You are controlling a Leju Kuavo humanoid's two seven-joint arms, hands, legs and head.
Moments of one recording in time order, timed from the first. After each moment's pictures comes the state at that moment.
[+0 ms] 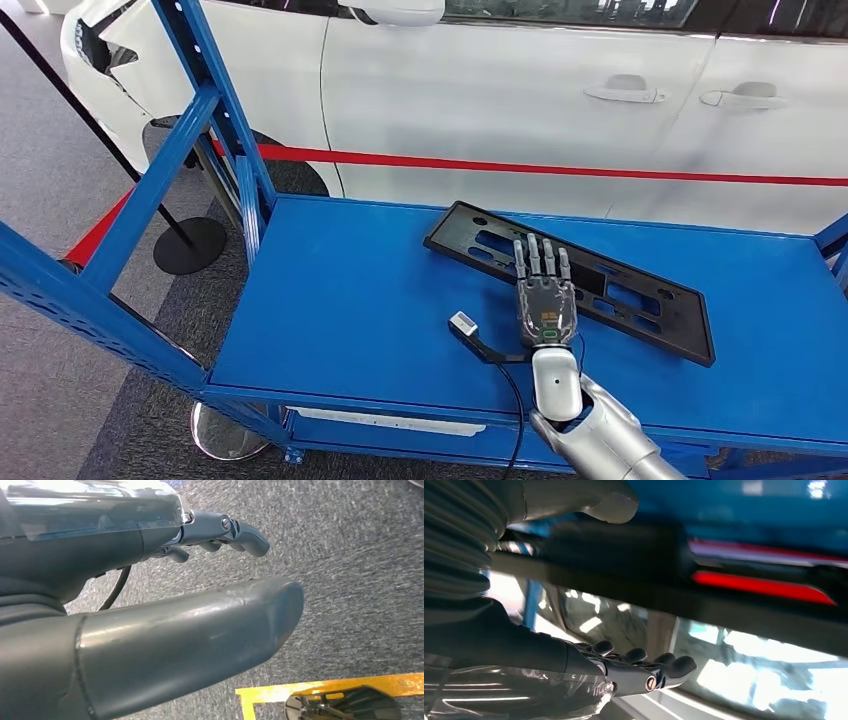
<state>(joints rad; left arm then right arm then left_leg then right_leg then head) -0.05 -0.18 0.92 -0.21 -1.34 0.33 -0.09 -0.35 -0.21 0.69 -1.18 1.57 -0.47 0.70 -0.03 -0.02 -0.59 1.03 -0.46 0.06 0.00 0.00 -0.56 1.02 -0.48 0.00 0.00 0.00</state>
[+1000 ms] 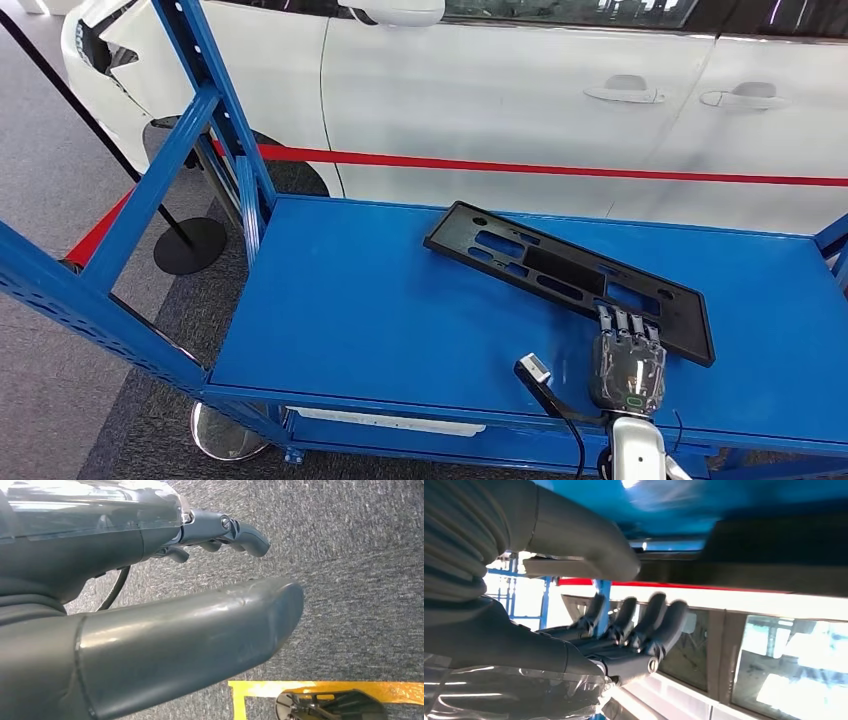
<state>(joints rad) -0.04 -0.18 0.98 -0.21 -1.30 0.34 -0.13 0.06 -0.35 0.41 -1.58 1.57 -0.50 0.70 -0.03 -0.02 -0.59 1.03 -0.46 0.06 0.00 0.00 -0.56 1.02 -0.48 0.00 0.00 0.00</state>
